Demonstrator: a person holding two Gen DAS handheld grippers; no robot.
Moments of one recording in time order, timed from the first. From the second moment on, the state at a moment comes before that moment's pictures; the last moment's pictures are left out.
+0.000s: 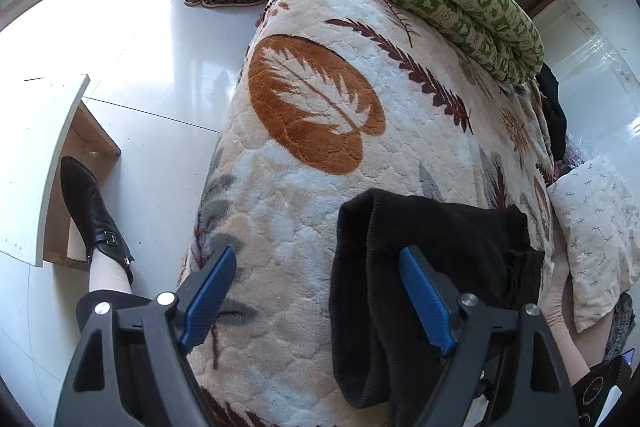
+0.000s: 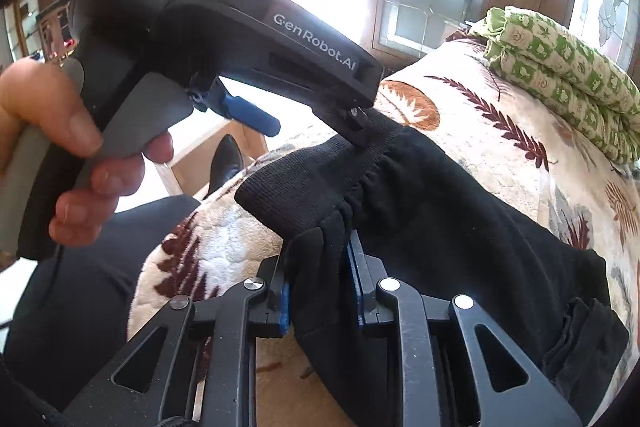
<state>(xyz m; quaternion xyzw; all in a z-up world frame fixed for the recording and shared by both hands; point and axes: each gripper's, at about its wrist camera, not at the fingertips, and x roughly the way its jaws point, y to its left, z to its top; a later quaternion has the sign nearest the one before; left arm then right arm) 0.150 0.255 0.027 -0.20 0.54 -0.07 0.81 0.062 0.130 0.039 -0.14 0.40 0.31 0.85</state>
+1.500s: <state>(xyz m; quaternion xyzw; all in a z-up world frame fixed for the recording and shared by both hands) 0.142 0.149 0.105 -0.22 0.49 -0.17 0.82 0.049 0.038 0.094 0.01 0.38 0.29 0.88</state>
